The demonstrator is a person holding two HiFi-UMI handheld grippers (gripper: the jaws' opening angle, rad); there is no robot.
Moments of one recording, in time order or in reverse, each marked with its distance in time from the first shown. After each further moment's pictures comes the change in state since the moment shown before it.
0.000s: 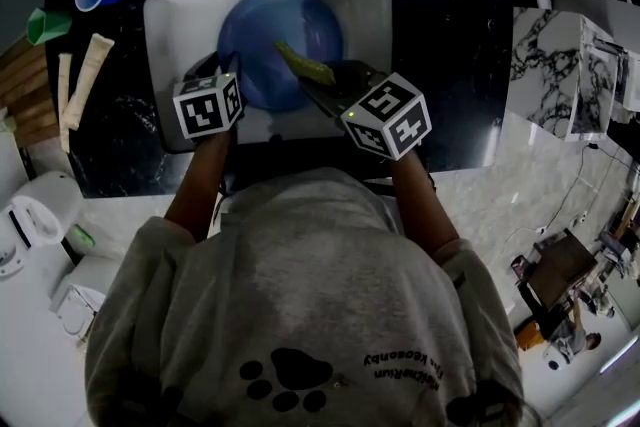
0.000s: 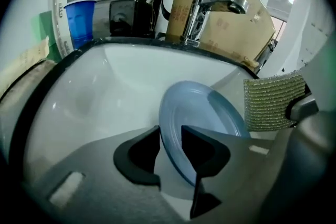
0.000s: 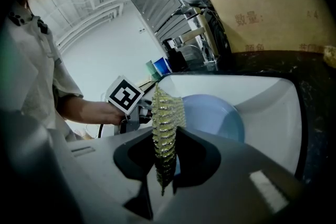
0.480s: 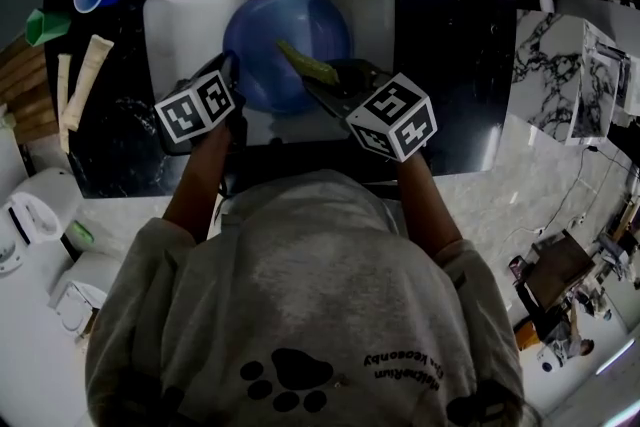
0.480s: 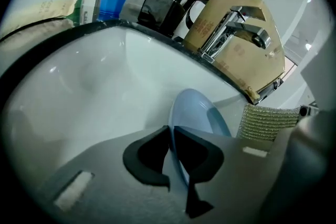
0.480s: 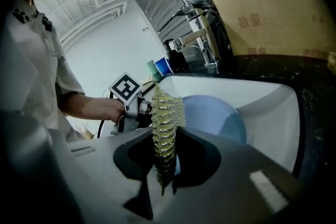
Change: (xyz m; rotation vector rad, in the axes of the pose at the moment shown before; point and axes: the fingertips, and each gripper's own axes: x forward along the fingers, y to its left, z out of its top) left arm 0.002 -0.005 0.003 -0.327 -0.057 -0.122; right arm -0.002 -0.006 0.005 -0.039 0.006 0.015
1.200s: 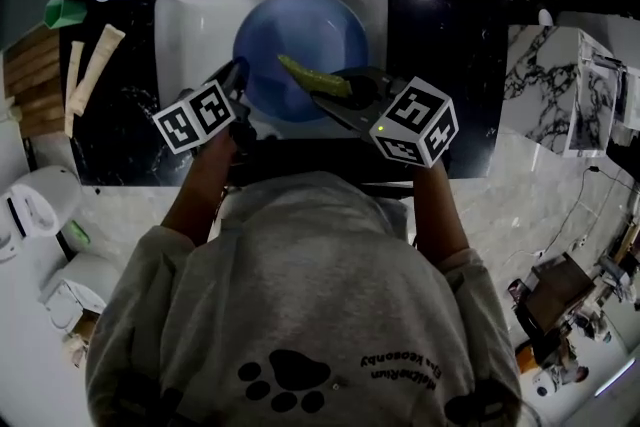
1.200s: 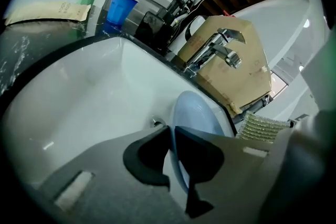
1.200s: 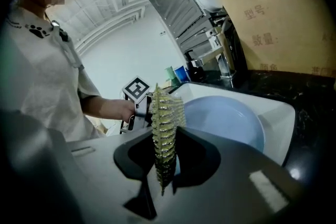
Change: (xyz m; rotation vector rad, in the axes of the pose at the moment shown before) left arm -0.036 -0.046 0.000 -0.114 -0.091 -0.117; right arm -0.049 0.033 0.011 -0.110 -0.031 0.155
